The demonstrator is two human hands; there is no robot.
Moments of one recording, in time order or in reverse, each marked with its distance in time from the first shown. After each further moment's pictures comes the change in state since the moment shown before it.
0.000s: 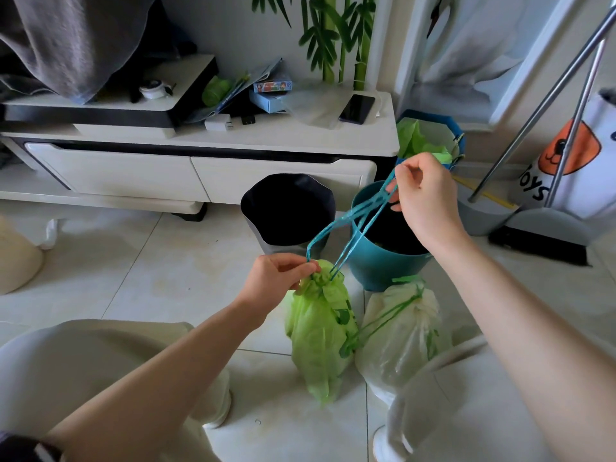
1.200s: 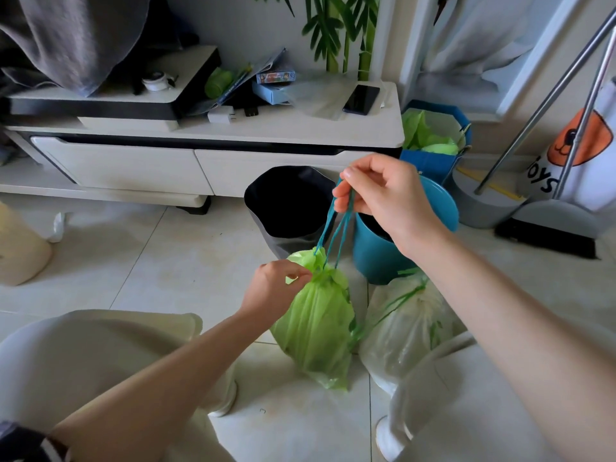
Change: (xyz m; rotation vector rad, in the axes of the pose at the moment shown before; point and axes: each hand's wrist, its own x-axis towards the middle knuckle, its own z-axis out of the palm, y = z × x) left_hand -0.011 -0.026 -0.003 0.610 0.103 0.228; right_hand -0.035 -0.043 0.020 0.495 -0.370 0.070
